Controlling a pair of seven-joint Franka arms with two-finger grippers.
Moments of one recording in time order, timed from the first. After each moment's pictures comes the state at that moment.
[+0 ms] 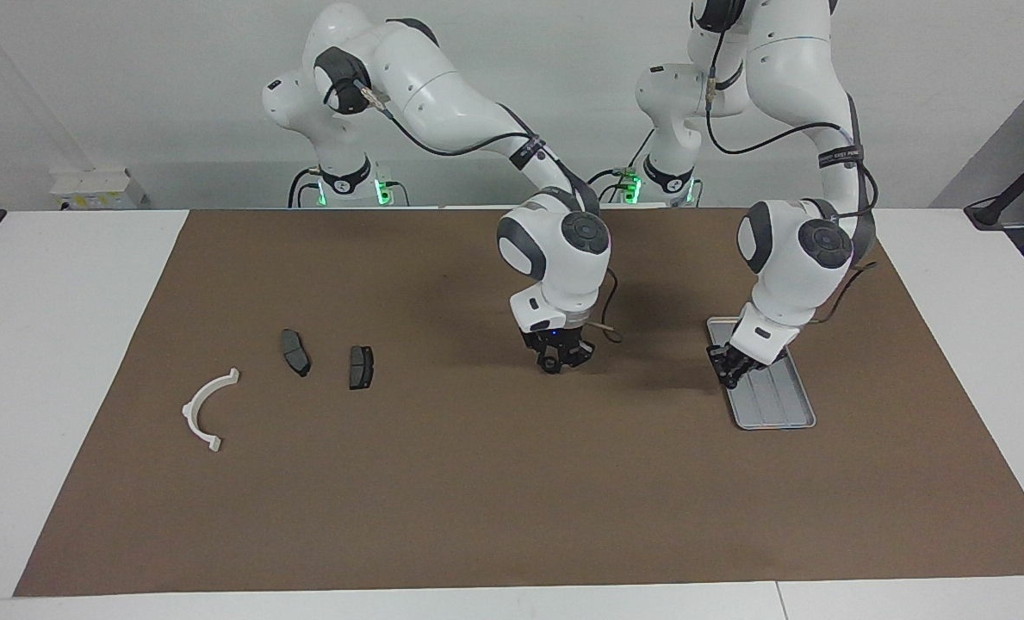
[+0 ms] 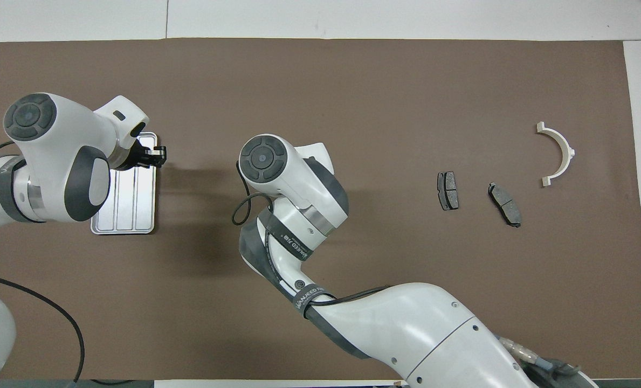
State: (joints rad) left arm -0.12 0.29 -0.01 -1.93 -0.02 2.27 -0.13; right arm 0.67 0.71 -0.01 -1.30 -0.09 1.99 1.16
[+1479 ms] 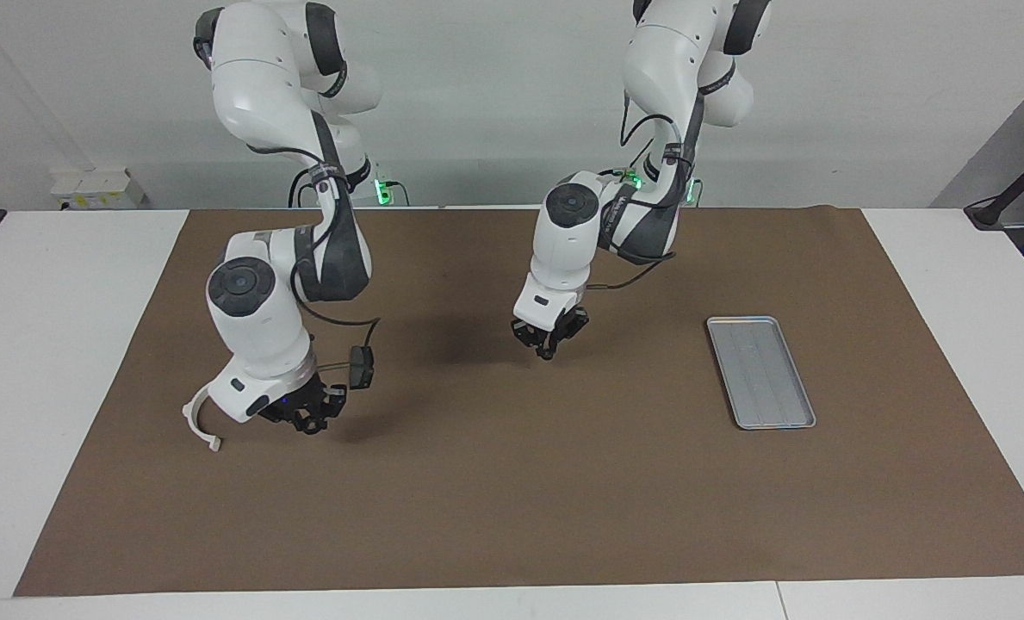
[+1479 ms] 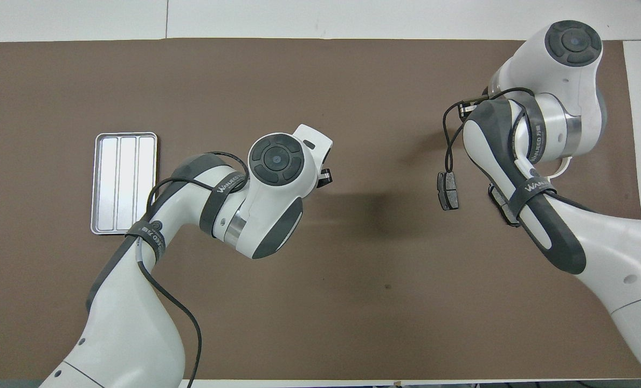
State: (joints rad) left arm -0.65 0.42 -0.01 -1.72 -0.02 2.20 -0.82; right arm 0.08 0.54 0.00 -1.53 -0.08 2.10 0.03
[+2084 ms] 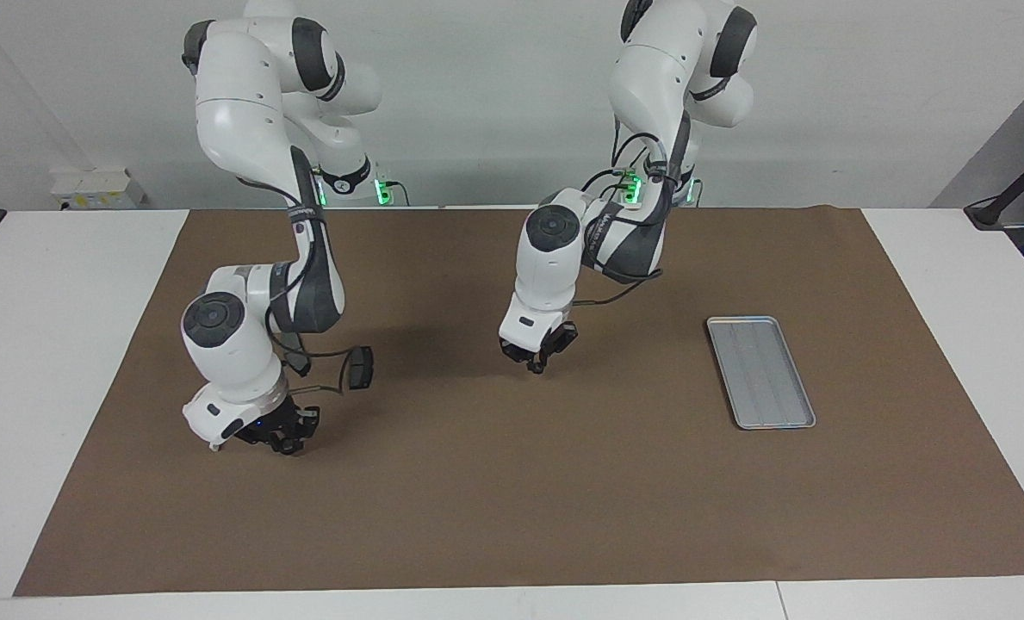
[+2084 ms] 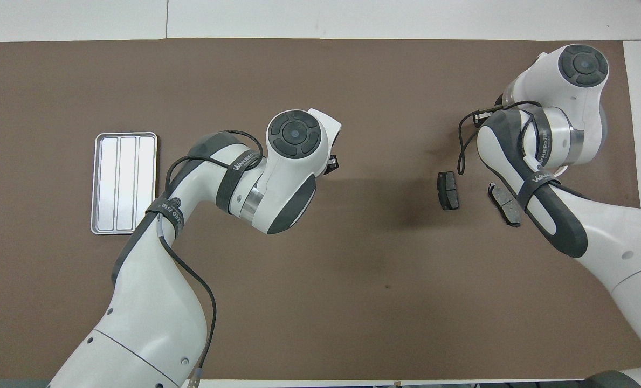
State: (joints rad) left arm -0.66 0.56 0.02 -1.52 -0.02 2.11 -0.83; right arm 0.01 0.60 0.00 -1.57 -0.08 2.25 -0.05
